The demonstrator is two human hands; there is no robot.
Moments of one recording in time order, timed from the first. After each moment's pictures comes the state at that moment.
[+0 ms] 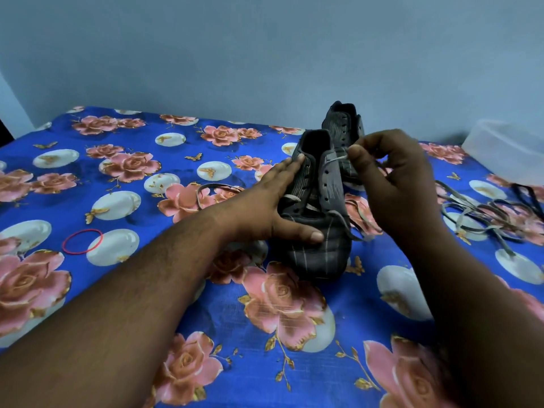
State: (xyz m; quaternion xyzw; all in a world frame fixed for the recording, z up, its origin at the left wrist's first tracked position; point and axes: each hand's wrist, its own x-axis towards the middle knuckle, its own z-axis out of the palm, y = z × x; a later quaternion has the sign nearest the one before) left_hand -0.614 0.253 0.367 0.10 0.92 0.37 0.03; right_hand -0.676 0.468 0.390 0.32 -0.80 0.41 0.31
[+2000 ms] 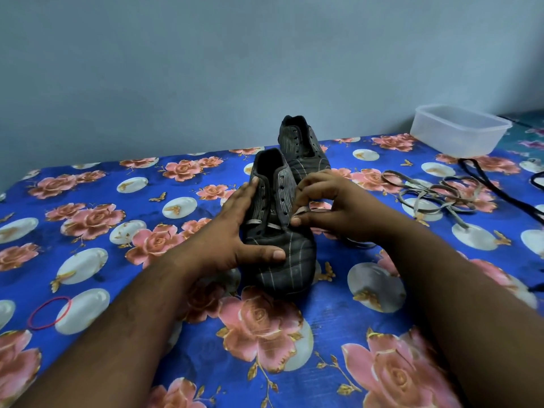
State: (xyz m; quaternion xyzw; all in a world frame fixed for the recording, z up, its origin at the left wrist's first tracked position) left_hand -0.614 0.253 0.367 0.09 0.92 0.38 0.03; right_hand -0.696 0.491 0.377 0.46 -0.81 0.35 0.07
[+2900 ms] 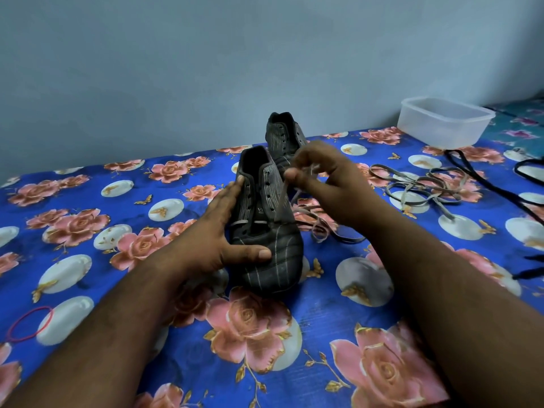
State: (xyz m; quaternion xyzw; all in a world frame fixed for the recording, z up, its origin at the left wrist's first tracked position) left_hand -0.615 0.253 0.365 0.09 0.92 0.39 0.02; right_hand -0.693 0.488 0.389 0.38 -0.78 0.46 0.19
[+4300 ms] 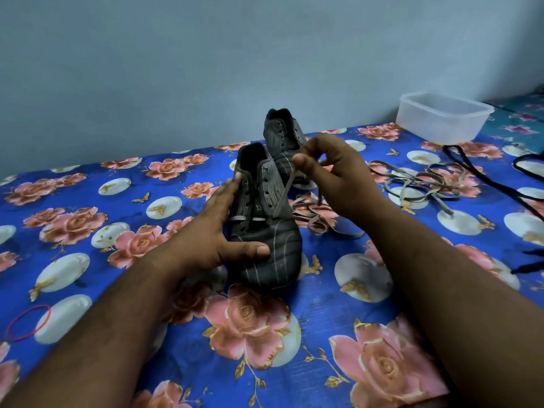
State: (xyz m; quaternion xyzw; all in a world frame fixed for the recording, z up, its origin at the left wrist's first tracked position) left_hand -0.614 0.252 0.367 0.09 0.92 0.37 0.02; right_hand -0.699 0.492 0.386 0.32 -0.79 0.47 0.22
